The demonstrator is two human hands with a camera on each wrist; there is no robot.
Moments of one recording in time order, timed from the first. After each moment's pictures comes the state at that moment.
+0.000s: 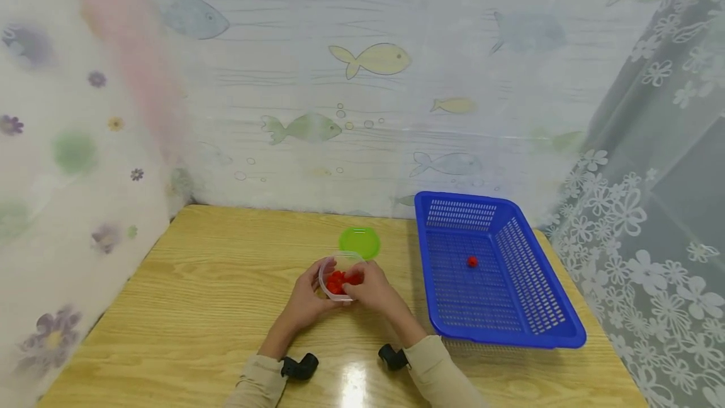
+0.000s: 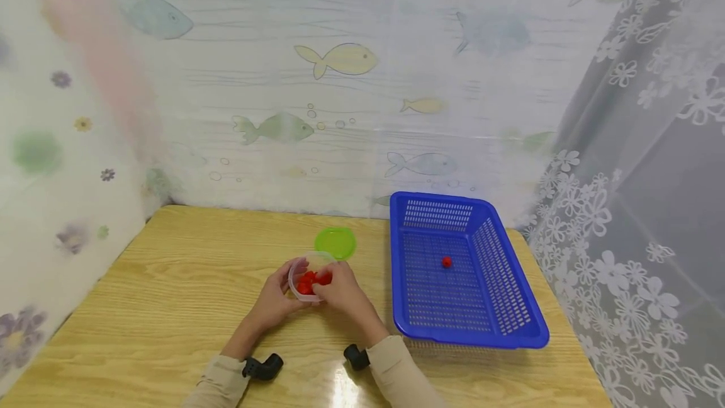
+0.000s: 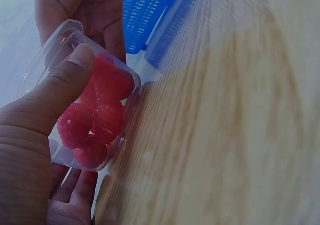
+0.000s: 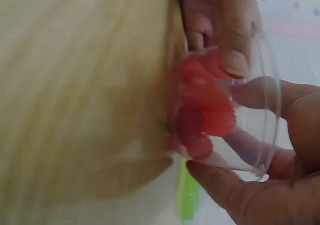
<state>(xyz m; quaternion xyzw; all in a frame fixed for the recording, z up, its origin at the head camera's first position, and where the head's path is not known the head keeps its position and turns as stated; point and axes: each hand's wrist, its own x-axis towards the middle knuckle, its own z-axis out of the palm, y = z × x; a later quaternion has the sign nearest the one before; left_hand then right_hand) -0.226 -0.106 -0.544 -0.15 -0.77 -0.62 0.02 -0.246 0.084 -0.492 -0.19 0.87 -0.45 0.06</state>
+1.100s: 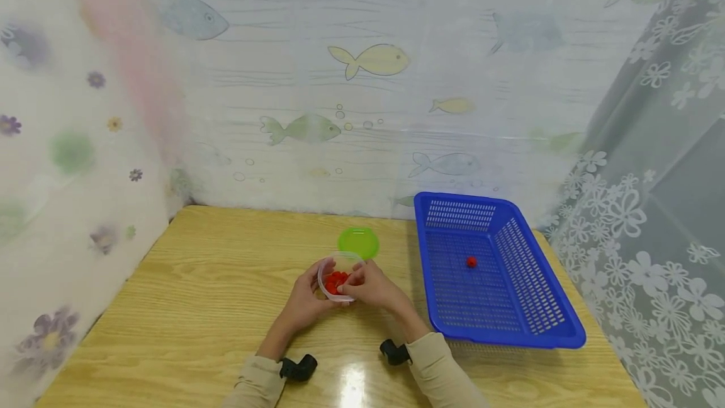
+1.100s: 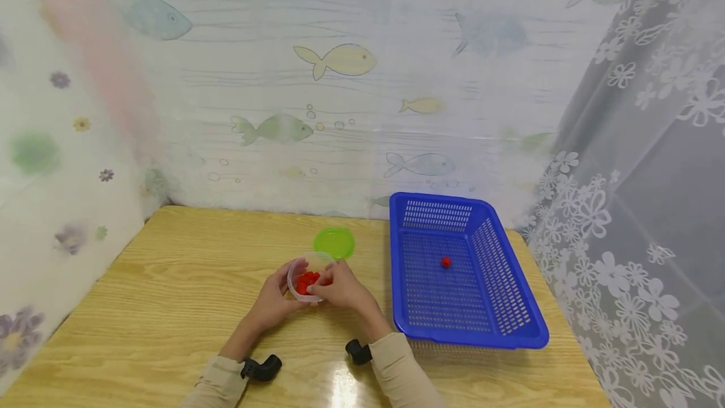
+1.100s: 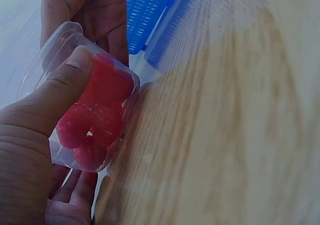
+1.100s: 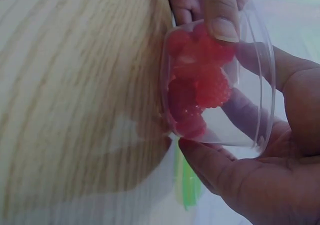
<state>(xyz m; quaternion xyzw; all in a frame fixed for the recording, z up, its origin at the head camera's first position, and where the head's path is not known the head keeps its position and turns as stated) -0.232 -0.107 -0.550 -0.15 -0.76 -0.63 0.02 -0.257 0.091 -0.494 -0.21 0.86 -0.44 0.13</state>
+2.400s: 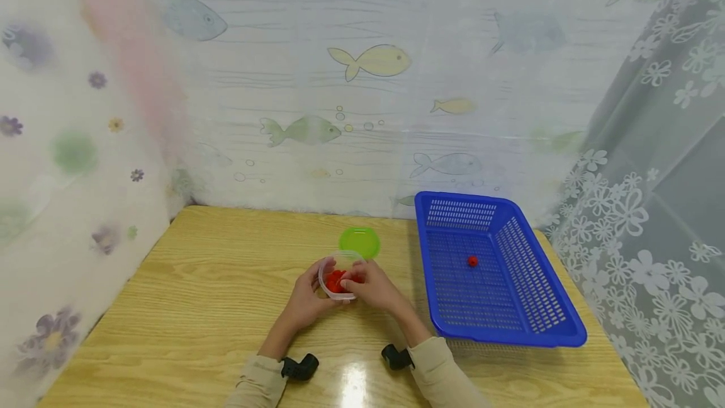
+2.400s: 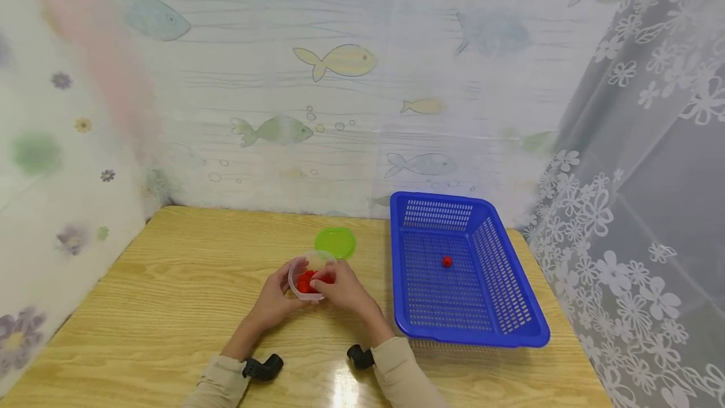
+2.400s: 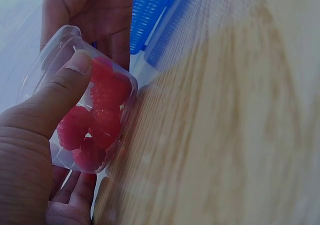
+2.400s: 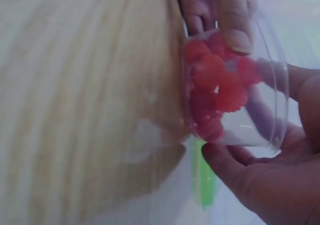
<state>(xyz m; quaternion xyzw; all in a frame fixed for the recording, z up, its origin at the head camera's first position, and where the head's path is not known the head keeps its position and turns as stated) -0.230 -0.104 -0.553 -0.16 -0.76 -0.62 0.04 -0.254 0.093 -0.502 -0.23 0.84 -0.48 0.09</state>
